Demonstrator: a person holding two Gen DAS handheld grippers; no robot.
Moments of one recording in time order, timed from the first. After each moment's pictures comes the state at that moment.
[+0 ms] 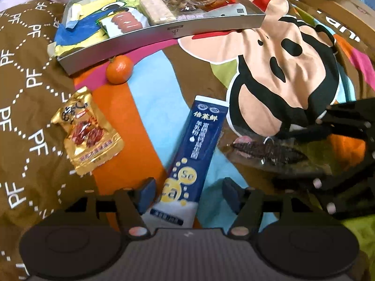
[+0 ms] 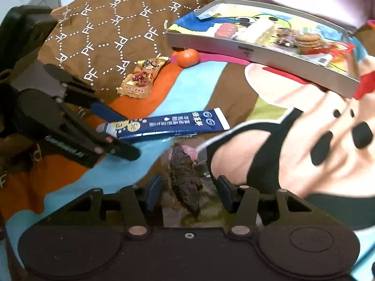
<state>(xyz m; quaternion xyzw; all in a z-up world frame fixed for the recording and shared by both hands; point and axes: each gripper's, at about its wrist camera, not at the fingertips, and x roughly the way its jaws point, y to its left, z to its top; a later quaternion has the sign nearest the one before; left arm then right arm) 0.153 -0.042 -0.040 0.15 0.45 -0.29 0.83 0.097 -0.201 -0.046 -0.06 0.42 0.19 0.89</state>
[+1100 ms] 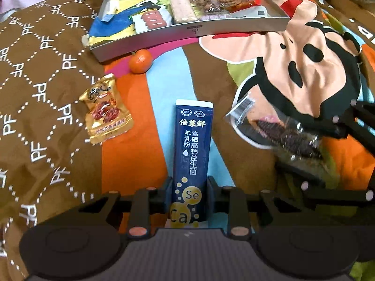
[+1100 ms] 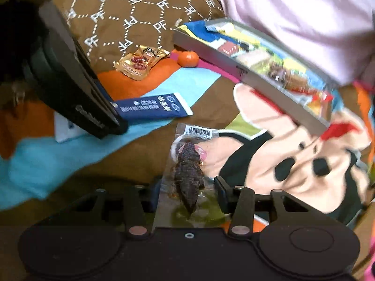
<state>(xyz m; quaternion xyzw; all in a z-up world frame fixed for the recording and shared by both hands) 0.110 -0.065 -0.032 0.13 0.46 -0.16 0.86 0.062 -0.176 -0.051 -0.25 0.35 0.13 0.90</state>
